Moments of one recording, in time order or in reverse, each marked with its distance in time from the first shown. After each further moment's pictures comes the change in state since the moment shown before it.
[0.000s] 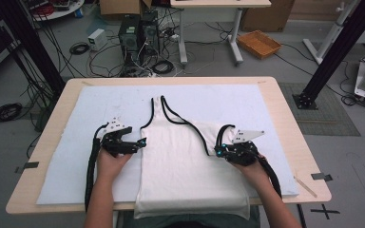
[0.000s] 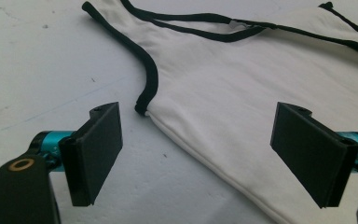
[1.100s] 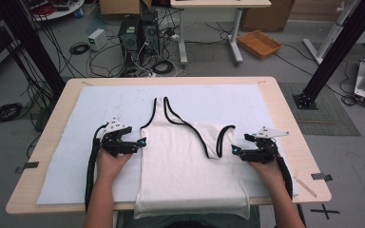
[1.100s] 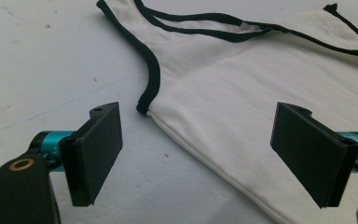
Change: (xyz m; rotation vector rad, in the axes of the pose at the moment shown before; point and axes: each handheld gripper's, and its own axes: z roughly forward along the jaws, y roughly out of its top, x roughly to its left) left arm 0.000 0.000 0.000 0.001 0.004 -0.003; right arm -0.045 -0.031 -0.037 -0.078 -0.197 0.206
